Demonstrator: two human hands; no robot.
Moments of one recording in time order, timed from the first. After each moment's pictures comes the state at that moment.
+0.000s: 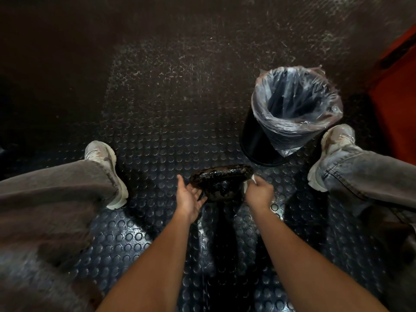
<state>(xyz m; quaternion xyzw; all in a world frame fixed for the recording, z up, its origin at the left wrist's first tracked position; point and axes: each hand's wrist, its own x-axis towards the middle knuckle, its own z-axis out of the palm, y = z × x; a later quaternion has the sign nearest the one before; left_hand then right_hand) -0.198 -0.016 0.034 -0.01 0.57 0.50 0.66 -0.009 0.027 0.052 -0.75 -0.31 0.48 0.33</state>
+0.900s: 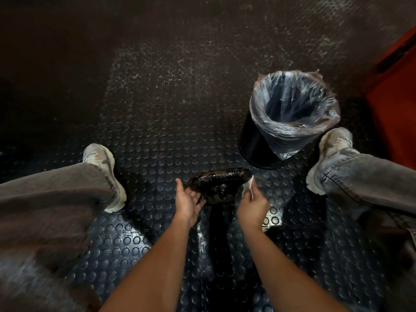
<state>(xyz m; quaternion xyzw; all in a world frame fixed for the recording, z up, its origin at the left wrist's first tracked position) -0.194 -0.019 0.031 0.00 0.57 0.50 0.65 -0.028 -0.010 0.067 -0.77 -0.39 0.35 0.35</state>
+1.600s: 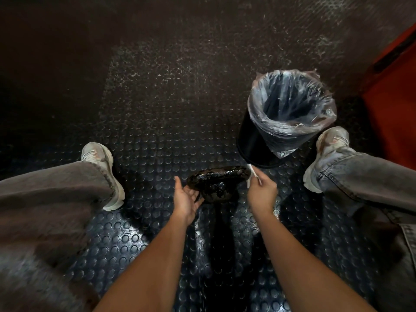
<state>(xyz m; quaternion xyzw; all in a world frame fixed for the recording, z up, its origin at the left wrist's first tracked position) -0.196 -0.019 0.043 -0.01 0.58 0.49 0.65 -0.002 0.026 0.076 -0.73 -0.36 0.44 0.38</state>
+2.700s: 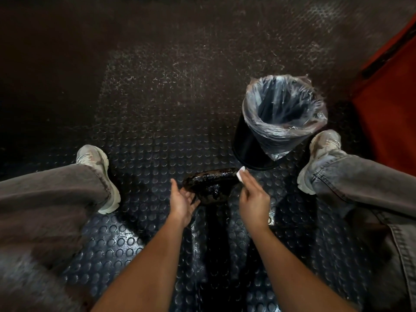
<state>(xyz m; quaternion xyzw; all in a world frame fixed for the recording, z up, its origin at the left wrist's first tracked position) -0.195 -0.018 0.038 0.00 0.57 0.49 0.65 0.002 -0.006 0.093 -0.66 -0.60 0.29 0.35</state>
